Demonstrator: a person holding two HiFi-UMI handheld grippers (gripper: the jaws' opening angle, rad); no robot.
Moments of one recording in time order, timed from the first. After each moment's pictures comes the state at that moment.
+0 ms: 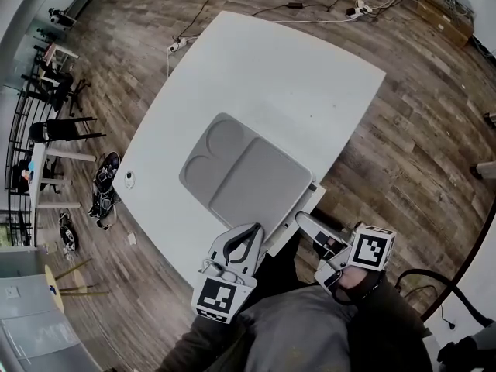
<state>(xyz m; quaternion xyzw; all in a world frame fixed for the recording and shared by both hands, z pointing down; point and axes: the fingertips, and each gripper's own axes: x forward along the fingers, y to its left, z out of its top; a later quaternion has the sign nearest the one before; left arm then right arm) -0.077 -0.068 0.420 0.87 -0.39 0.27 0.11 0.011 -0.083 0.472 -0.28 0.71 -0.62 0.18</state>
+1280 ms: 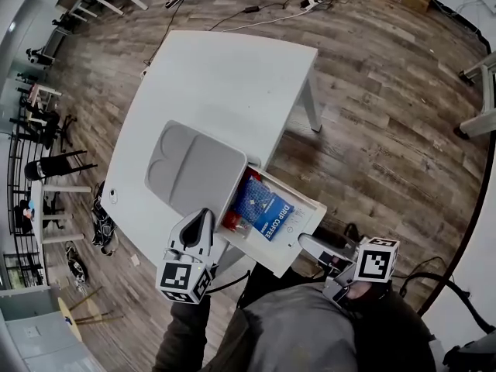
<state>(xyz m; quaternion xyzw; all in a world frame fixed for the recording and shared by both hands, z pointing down) -0.079 -0.076 0.420 0.85 -0.44 0.28 0.09 0.104 0.027 0.473 -0.30 0.69 -0.63 0.20</state>
